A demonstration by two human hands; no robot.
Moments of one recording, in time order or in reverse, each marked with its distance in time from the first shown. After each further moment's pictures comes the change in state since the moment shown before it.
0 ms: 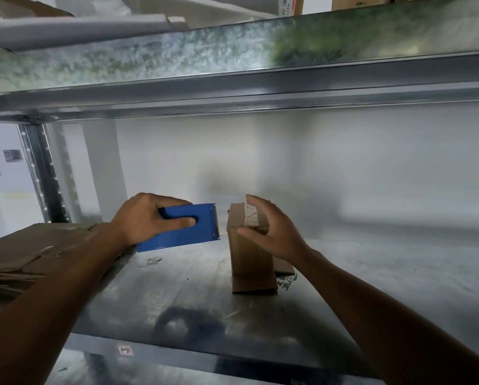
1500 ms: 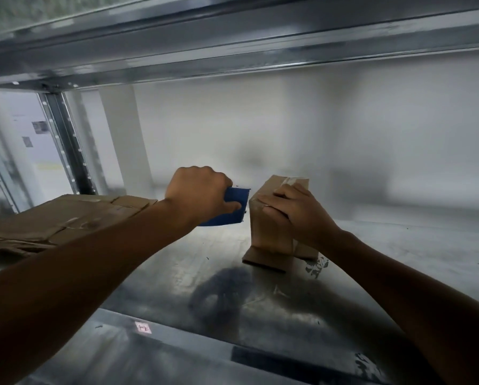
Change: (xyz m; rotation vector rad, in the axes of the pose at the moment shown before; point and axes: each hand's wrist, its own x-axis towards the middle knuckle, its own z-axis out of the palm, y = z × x) left_hand 0.046 0.025 0.054 1.036 -0.028 0.062; right_hand 0.011 0.017 0.004 -0.408 -0.269 -0.190
